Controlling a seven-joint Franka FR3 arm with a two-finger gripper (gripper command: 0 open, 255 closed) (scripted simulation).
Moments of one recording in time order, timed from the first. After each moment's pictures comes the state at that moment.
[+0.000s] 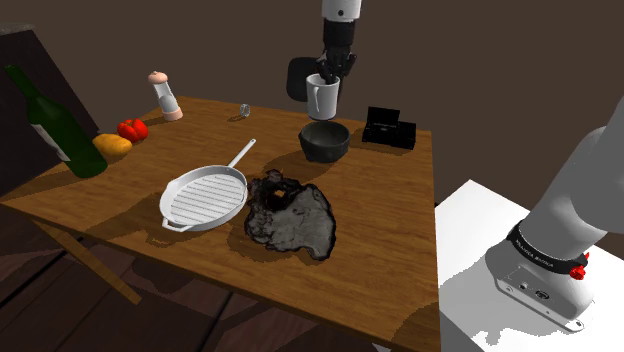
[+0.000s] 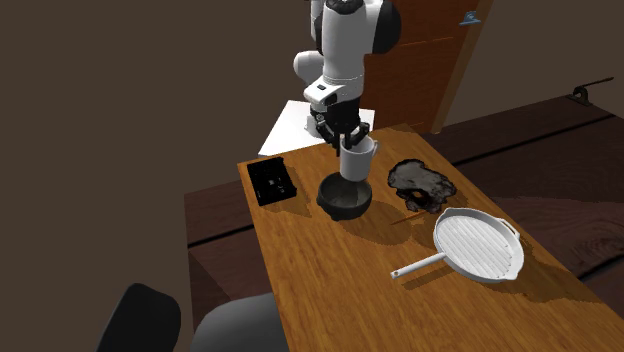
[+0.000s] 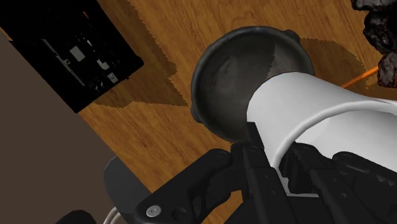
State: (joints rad) arm 0.21 0.06 0.04 -1.79 0.06 1.88 0.20
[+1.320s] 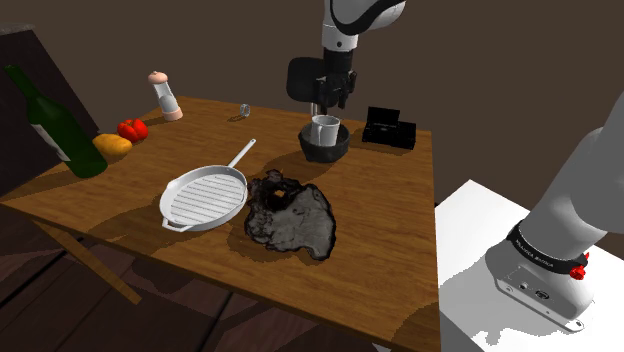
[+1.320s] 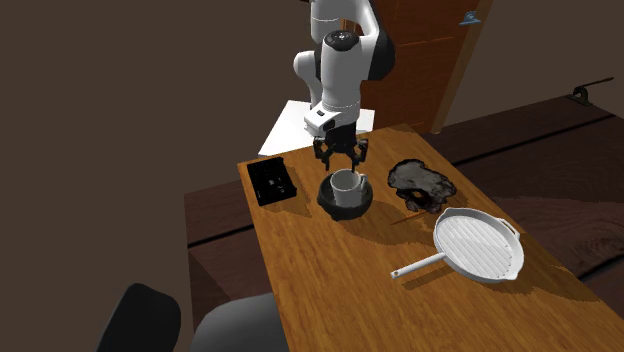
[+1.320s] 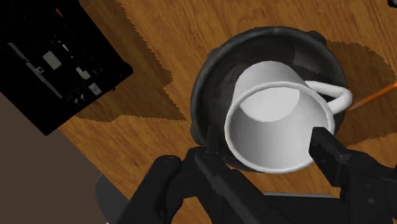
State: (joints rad) arm 0.21 0.09 0.04 -1.92 0.07 2.03 0.19
